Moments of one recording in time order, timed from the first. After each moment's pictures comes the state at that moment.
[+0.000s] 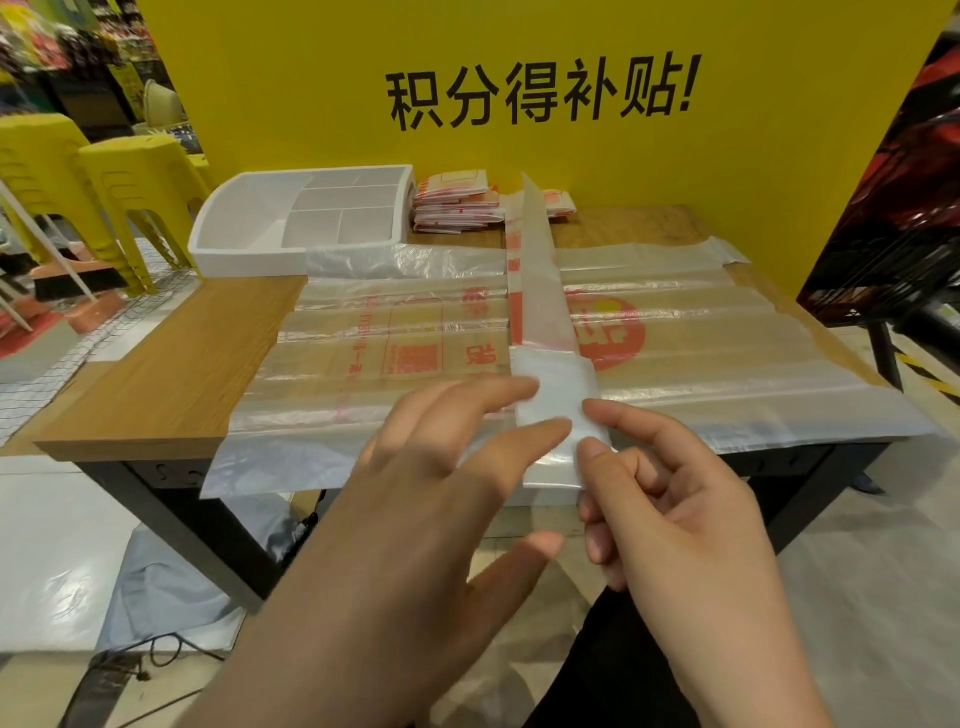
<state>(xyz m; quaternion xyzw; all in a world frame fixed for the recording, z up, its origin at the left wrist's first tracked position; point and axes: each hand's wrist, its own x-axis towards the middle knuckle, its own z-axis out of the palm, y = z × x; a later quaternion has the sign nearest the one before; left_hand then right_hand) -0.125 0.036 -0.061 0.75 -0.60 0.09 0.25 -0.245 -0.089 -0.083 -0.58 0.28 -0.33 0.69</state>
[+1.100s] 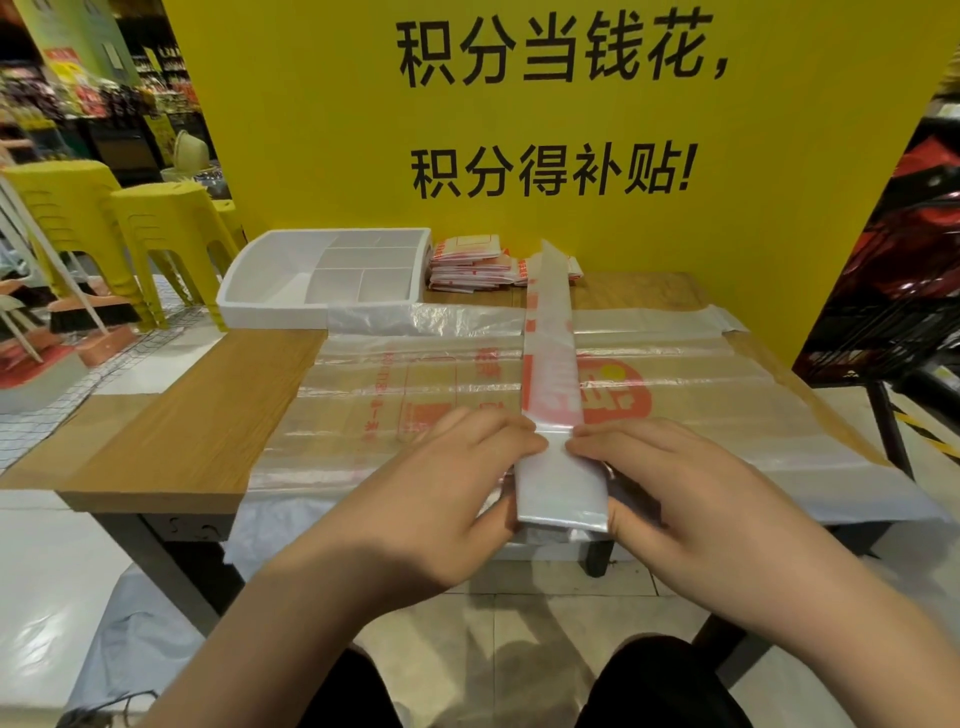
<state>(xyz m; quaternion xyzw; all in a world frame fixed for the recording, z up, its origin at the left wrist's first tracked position) -0.059 -0.010 -0.063 0.73 -0.65 -0.01 0.22 -0.236 -0.171 -0.060 -0.97 0.11 -0.16 0.13</state>
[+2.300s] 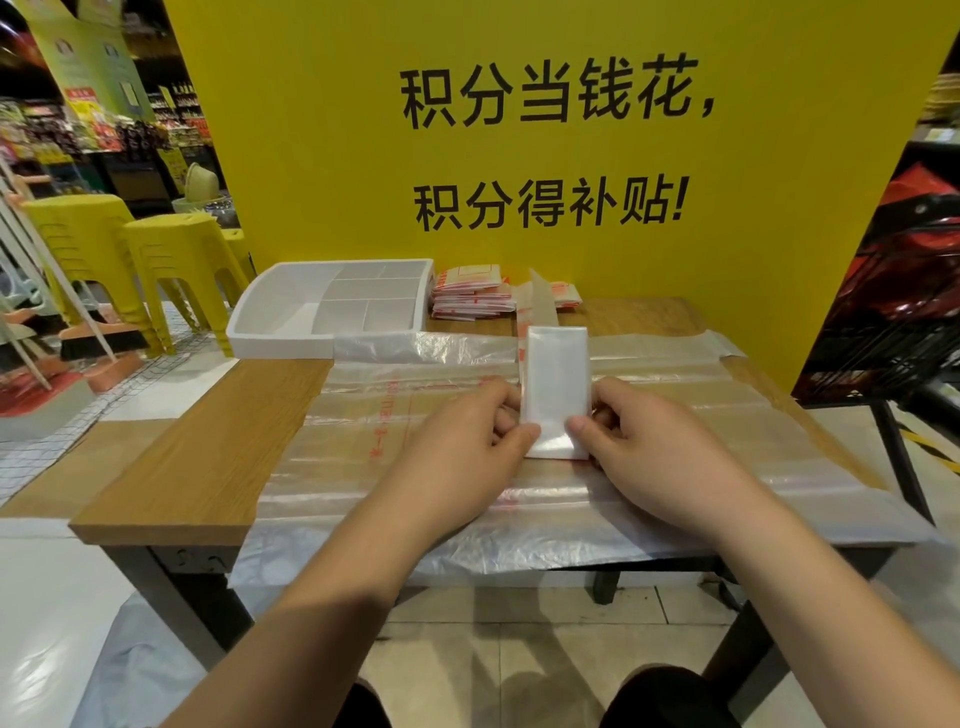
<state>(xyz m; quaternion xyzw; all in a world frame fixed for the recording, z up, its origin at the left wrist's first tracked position) -0.050 -0.057 -0.045 0.79 -0.48 -0.08 0.38 -0.180 -0.195 -0.044 -0.91 0.24 -0.20 0.26</state>
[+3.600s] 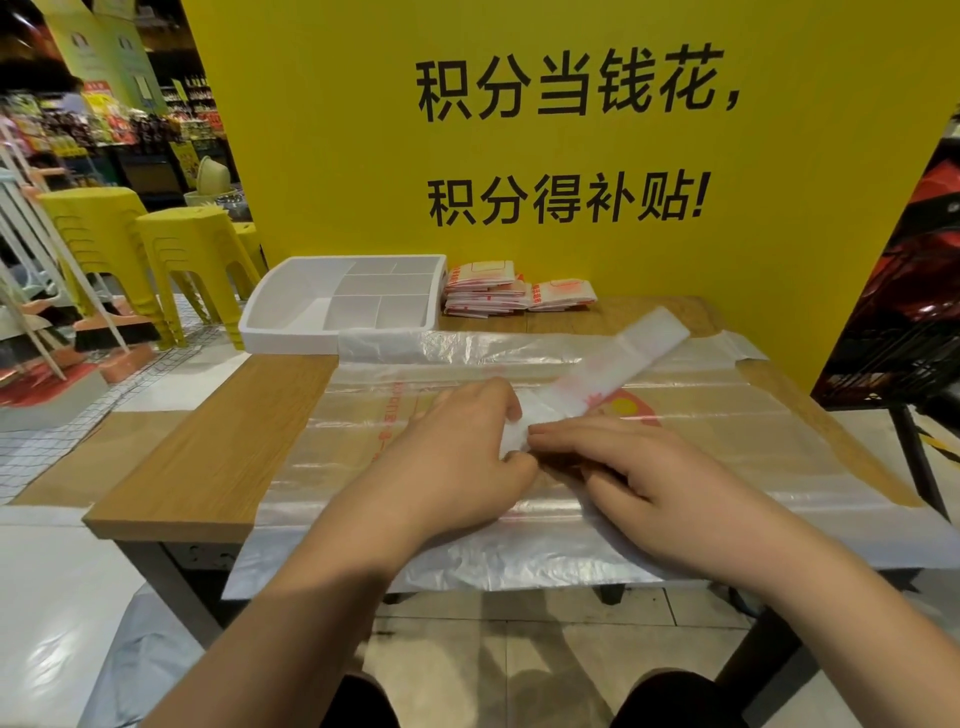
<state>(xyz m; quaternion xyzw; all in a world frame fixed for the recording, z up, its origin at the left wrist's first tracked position) -0.035 -0.048 -0.038 0.84 -0.50 -0.05 0.22 -0.188 -0.188 -0.051 -0.97 0.04 -0.15 0.21</state>
